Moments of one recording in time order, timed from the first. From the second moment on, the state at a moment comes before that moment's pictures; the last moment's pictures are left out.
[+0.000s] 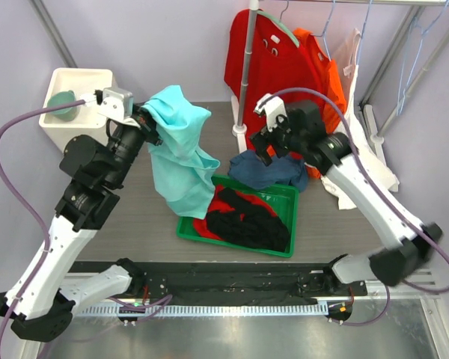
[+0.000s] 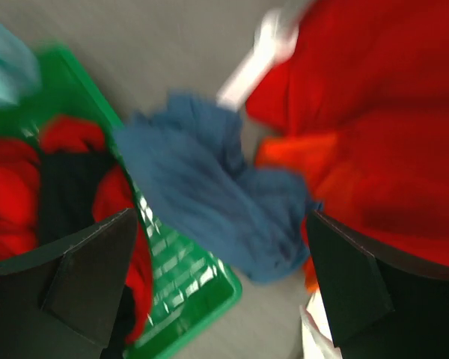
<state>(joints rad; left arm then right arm) -0.61 0.96 1.36 -0.08 -0.13 0.02 0.57 1.31 1.47 -0.63 -0.02 -0.27</state>
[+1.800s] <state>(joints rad) -0.61 0.95 1.44 -0.24 -0.23 0.08 0.43 1.40 2.23 -1.19 -0.55 -0.23</state>
